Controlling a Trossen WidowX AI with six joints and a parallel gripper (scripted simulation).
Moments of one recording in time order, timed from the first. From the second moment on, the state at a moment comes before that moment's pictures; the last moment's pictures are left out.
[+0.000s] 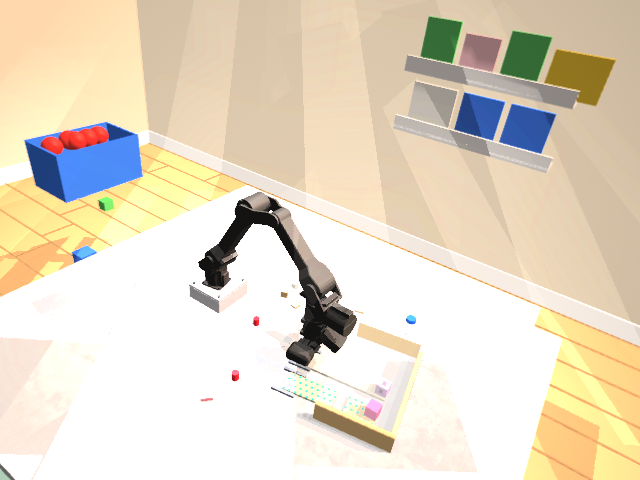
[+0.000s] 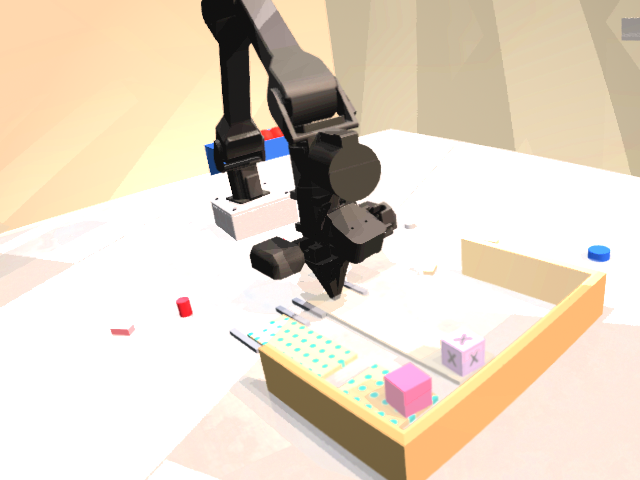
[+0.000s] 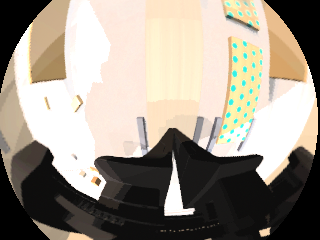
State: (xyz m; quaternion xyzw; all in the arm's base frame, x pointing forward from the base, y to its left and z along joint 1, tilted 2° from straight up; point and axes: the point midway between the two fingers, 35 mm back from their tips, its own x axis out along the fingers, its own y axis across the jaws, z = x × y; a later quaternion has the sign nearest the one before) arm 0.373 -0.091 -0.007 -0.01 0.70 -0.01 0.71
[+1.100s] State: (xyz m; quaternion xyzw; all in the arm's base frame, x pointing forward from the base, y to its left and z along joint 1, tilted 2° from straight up) arm 0.373 -0.091 -0.009 -0.01 0.70 -0.01 0.71
